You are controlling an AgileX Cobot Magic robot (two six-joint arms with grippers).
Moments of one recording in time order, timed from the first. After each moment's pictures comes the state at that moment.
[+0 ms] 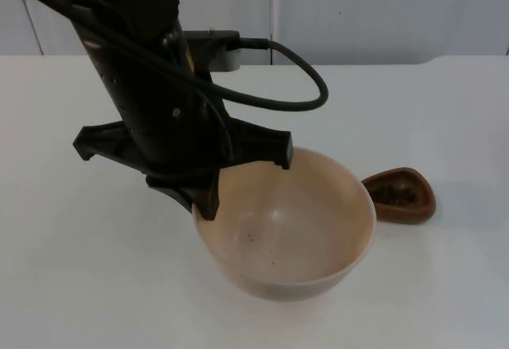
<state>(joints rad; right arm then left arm) 0.03 1.18 -1.00 0.12 1.03 0.00 -0.62 1.79 -1.11 -0.07 0.77 -0.39</state>
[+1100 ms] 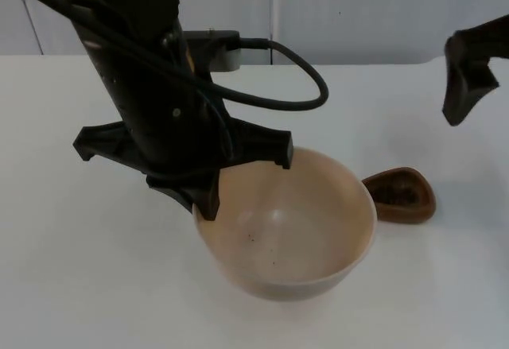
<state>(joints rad) 0.36 1.77 -1.32 -0.04 0.94 0.16 -0.62 1.79 -1.11 -0.07 0.77 -0.39</state>
